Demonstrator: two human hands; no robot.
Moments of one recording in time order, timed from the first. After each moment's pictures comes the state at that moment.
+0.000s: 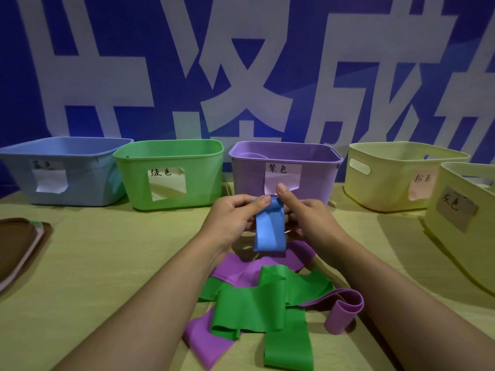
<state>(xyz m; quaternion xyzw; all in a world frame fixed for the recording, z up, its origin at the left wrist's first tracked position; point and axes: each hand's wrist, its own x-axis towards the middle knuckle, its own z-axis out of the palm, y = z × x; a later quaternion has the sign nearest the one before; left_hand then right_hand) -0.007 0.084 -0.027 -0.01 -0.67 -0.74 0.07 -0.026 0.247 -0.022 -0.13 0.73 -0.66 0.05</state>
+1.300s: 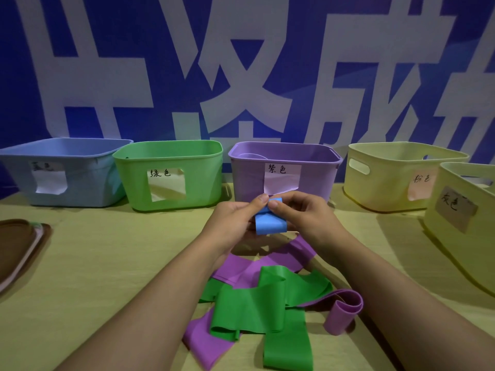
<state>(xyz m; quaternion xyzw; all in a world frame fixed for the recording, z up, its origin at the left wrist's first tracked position) -0.002 0.087 -0.027 0.03 -0.67 -0.74 0.03 -0.037 0.249 -0.030 -0.21 0.72 -0.67 -0.01</state>
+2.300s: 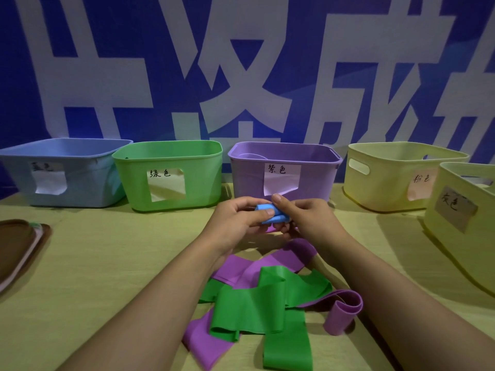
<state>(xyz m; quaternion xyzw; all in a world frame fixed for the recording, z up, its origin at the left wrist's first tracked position) 0.002 0.085 -0.025 -0.01 -0.67 -0.75 0.04 -0.031 0.249 -0.025 -0.12 0.76 -0.64 0.01</state>
